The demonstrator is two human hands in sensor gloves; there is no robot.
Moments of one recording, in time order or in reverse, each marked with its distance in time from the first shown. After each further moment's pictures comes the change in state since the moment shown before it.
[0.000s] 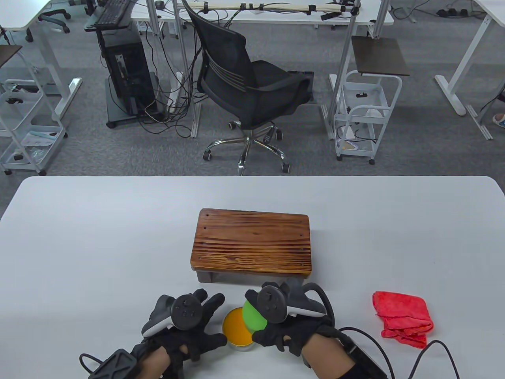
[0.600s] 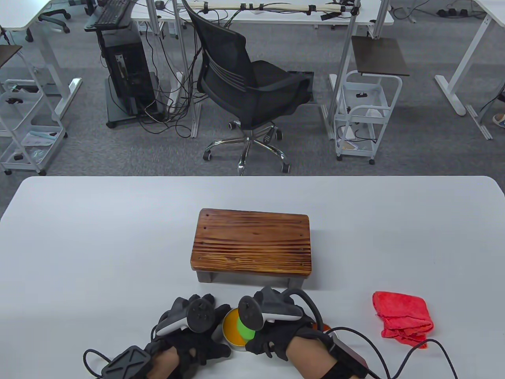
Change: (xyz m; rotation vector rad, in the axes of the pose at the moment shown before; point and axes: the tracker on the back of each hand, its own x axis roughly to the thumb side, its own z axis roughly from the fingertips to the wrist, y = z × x) left_hand -0.002 -0.027 -0.022 -0.115 0.031 -0.049; right_hand 0.027 0.018 -0.025 0.123 0.032 0.170
